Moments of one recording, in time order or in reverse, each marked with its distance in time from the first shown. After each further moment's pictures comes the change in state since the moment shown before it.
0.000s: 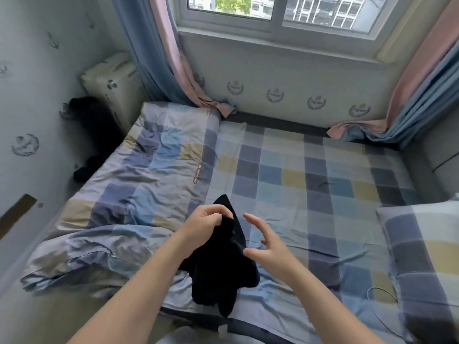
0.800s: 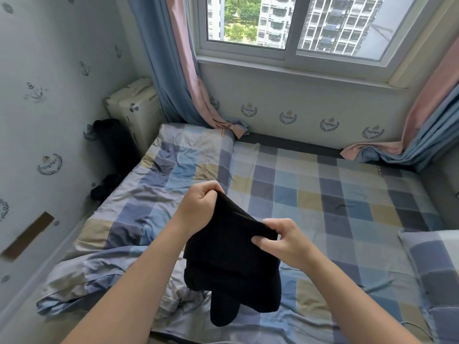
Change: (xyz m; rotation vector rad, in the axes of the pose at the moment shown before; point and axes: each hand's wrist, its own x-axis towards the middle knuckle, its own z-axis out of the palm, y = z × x) left_hand 0.015 0.057 -0.093 0.225 0.310 0.285; right_hand 0.050 -0.089 0.001 -0.063 -0.007 -0.333
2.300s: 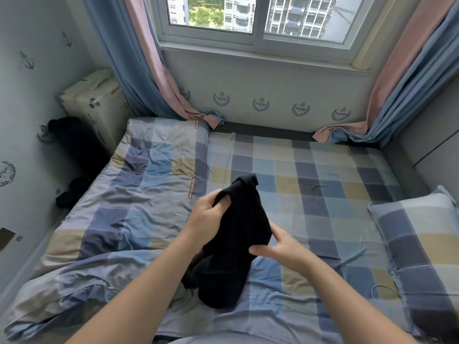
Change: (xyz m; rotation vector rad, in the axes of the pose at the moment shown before) left_hand -0.001 -0.015 0.064 -0.348 -0.183 -0.151; right_hand -0.034 0.039 -0.012 0.194 0.010 0.433
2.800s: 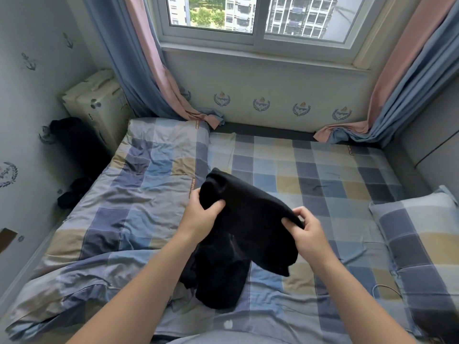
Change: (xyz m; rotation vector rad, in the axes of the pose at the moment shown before) left_hand 0.009 -0.020 -0.013 0.122 0.189 -0.123; right_hand -0.006 0.008 -0.022 0.136 0.521 -0.097
